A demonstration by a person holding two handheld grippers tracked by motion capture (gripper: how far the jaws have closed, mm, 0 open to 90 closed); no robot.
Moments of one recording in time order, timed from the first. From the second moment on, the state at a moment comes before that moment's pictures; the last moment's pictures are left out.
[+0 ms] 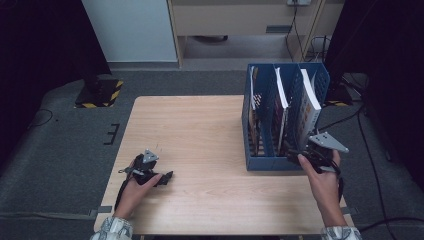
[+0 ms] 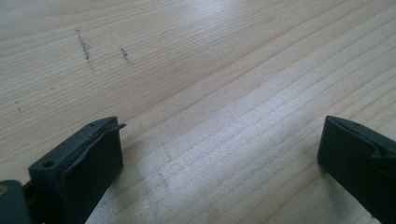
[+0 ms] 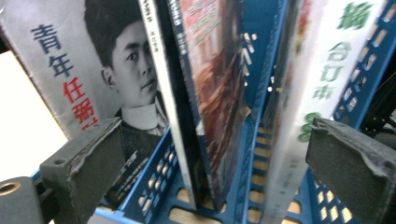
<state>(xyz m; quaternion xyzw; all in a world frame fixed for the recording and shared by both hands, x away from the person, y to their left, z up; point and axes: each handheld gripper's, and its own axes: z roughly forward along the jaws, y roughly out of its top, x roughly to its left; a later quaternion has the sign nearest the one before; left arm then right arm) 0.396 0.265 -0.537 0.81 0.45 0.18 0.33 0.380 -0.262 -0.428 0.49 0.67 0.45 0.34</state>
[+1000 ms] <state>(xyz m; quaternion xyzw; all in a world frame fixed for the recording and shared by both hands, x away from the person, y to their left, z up) 0.396 0.265 -0.537 0.81 0.45 0.18 0.33 0.361 -0.185 -0.448 0.41 0.75 0.46 0.24</state>
